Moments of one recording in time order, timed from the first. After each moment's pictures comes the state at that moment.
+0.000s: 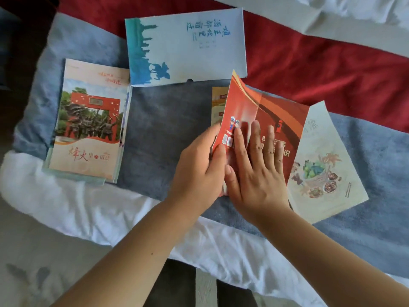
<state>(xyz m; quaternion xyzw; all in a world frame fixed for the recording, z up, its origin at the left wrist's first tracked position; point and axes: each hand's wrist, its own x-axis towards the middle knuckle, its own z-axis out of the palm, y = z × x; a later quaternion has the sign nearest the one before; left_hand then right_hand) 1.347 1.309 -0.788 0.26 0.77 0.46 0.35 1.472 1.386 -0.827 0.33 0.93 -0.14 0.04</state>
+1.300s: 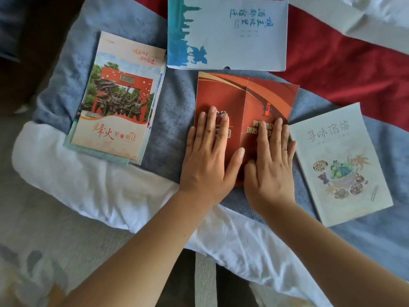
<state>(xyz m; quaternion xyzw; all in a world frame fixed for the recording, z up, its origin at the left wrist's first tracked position) 1.339 1.265 -0.845 0.41 0.88 0.18 0.17 1.449 1.362 -0.839 0.38 0.88 -0.27 0.00</state>
